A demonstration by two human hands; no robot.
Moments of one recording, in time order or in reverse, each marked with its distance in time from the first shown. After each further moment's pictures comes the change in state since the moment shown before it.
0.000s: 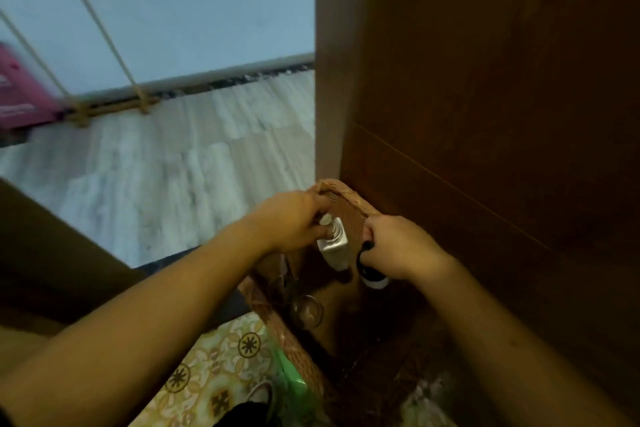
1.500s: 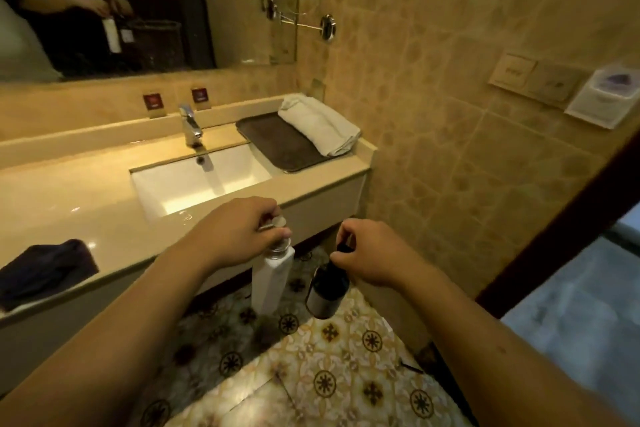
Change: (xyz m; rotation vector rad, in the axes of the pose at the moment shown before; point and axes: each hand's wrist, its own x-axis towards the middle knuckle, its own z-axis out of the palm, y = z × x) left_hand -0.987 -0.074 0.078 -0.142 0.809 -1.400; right_hand -0.379 -0.727 0.358 -0.256 -0.296 -1.363
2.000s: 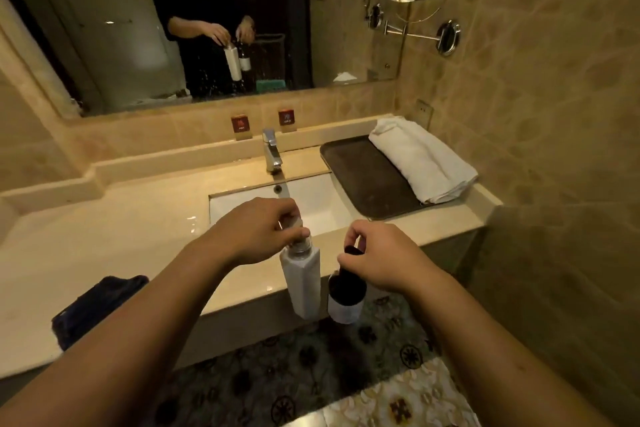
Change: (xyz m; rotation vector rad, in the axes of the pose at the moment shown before) left_hand 0.146 -0.136 -0.048 0.103 0.039 -0.290; right_hand 0.265 -0.044 0.018 0.162 -0.111 -0.235
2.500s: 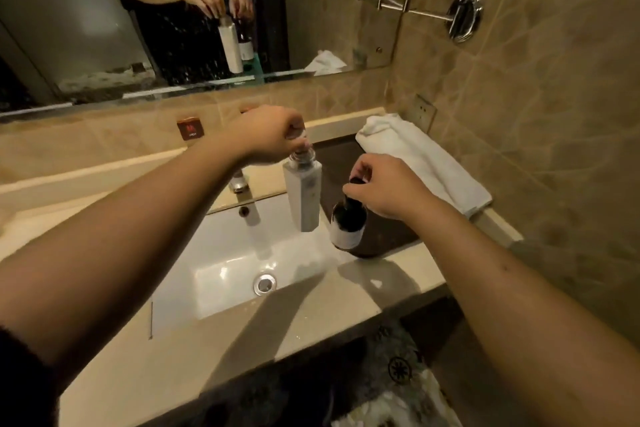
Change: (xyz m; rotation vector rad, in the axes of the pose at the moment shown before) left_hand 0.317 -0.042 -0.041 0.139 0.030 0.059; right_hand 0.251 0.062 -0.083 0.013 0.146 0.067
